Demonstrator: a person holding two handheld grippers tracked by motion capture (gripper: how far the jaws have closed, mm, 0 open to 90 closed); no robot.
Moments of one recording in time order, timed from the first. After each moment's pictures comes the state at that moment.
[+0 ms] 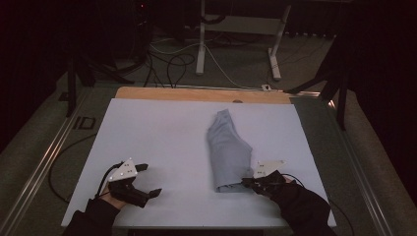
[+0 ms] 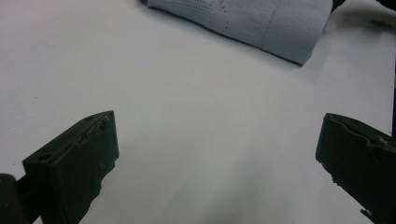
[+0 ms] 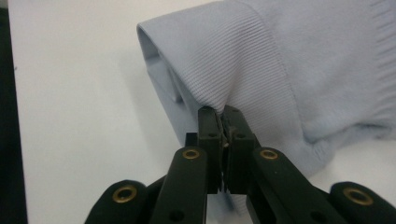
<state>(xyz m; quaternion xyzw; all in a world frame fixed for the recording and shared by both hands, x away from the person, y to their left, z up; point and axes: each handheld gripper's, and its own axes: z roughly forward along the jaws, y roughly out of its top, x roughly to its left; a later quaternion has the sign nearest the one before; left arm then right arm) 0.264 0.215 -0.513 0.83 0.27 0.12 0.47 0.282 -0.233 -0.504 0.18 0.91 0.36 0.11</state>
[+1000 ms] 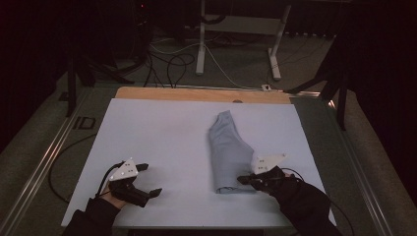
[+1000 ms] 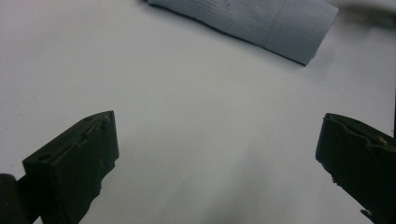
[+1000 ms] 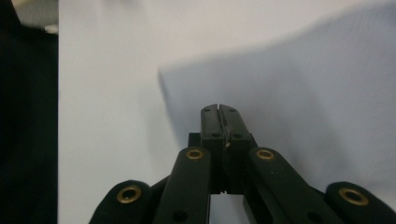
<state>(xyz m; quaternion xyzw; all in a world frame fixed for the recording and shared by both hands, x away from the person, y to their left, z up) 0.266 0.214 -0.513 0.83 0.27 0.11 0.47 0.295 -0.223 -0.482 0.14 0.90 0.41 0.08</state>
